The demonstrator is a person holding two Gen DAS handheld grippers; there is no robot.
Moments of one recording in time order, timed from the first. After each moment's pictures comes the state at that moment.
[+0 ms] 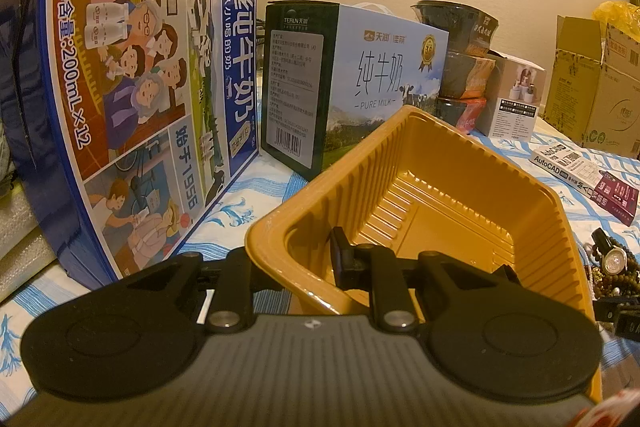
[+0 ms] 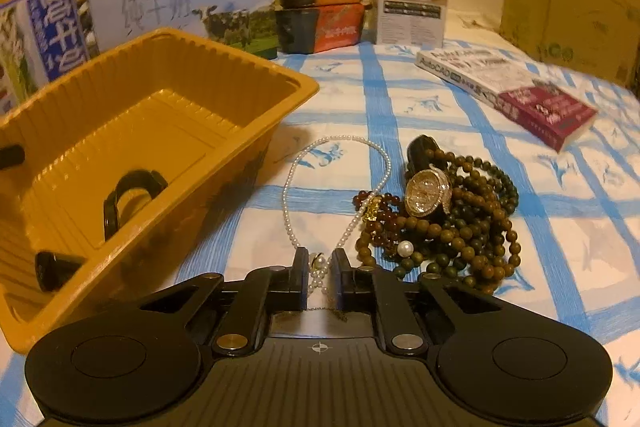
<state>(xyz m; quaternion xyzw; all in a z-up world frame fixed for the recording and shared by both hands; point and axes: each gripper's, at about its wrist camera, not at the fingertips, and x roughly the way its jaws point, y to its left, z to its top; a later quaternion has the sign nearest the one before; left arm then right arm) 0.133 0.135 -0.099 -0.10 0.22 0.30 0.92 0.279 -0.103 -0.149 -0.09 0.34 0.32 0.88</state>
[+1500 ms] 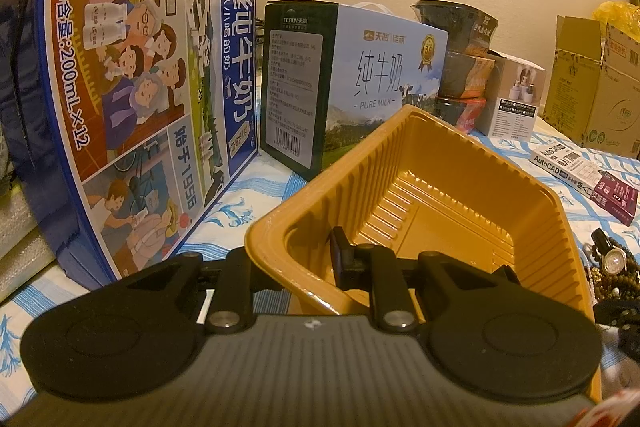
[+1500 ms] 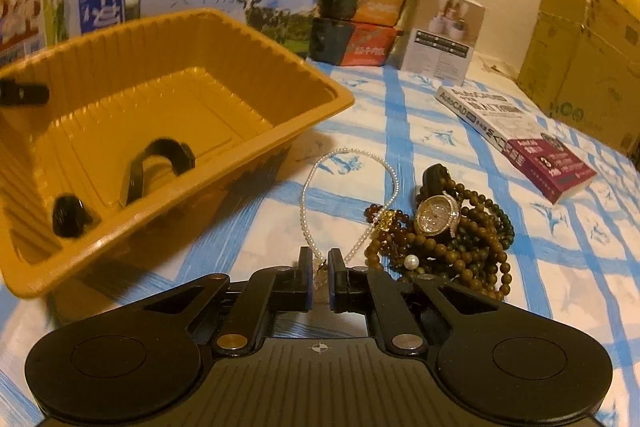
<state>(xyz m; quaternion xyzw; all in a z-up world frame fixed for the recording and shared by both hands) 0.136 0.137 -0.100 -0.10 0.22 0.29 0.92 0.257 -0.098 -0.149 -0.16 0.30 0.33 0.88</state>
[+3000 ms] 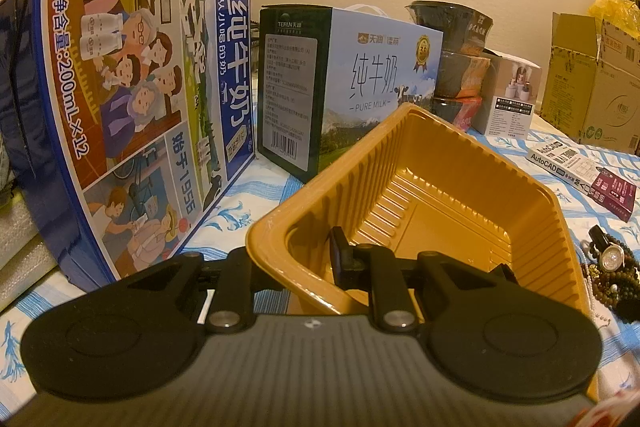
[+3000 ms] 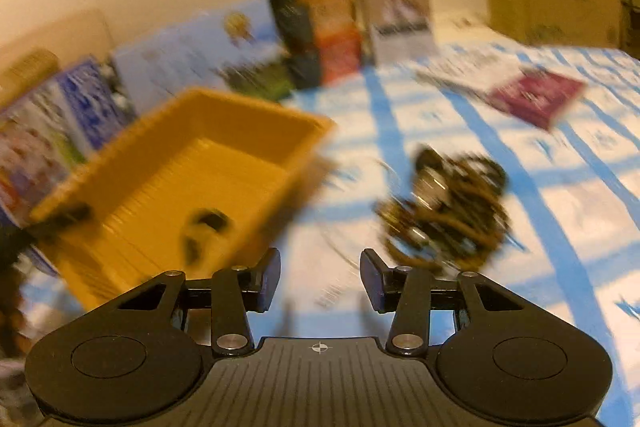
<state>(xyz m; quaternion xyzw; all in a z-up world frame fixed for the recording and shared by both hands) 0.134 0.136 -0.096 -0.10 0.22 0.29 0.93 0.251 -0.140 -0.115 0.02 0.35 0.33 0.88</state>
